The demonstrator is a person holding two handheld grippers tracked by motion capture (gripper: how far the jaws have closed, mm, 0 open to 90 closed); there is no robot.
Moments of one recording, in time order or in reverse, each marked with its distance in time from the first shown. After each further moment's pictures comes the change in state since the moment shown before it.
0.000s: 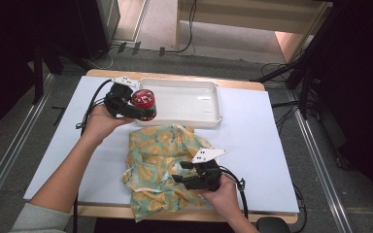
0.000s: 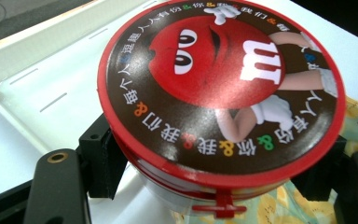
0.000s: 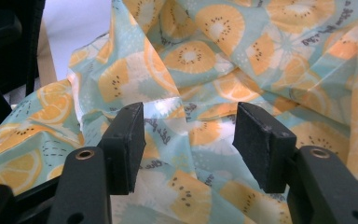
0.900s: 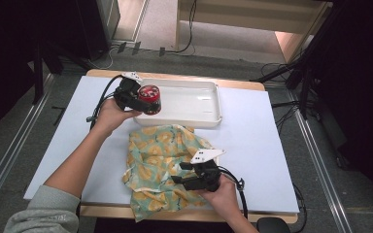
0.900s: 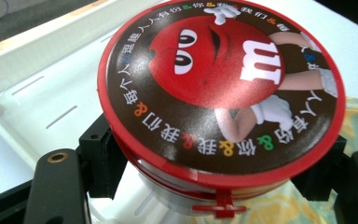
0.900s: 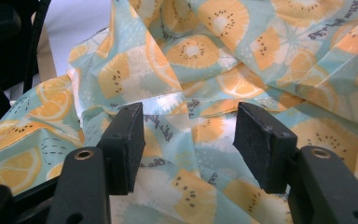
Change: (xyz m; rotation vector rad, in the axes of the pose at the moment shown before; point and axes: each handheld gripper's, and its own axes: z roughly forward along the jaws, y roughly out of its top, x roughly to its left) left arm 0.028 0.010 0.038 0.022 0.019 -0.019; right arm 0.001 0.000 0.002 0.020 -0.003 0.000
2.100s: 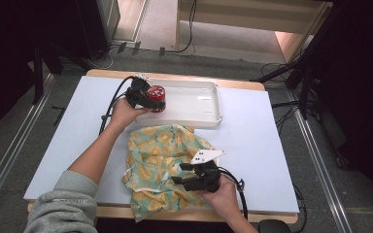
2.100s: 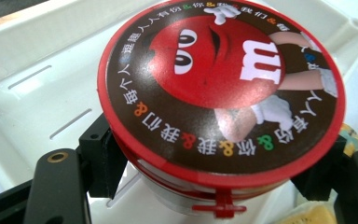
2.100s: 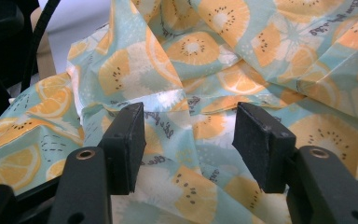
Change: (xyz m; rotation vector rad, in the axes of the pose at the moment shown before) left arm 0.024 0.000 0.056 0.039 0.065 -0.051; right arm 0.001 -0.002 0.000 0.004 0.001 0.009
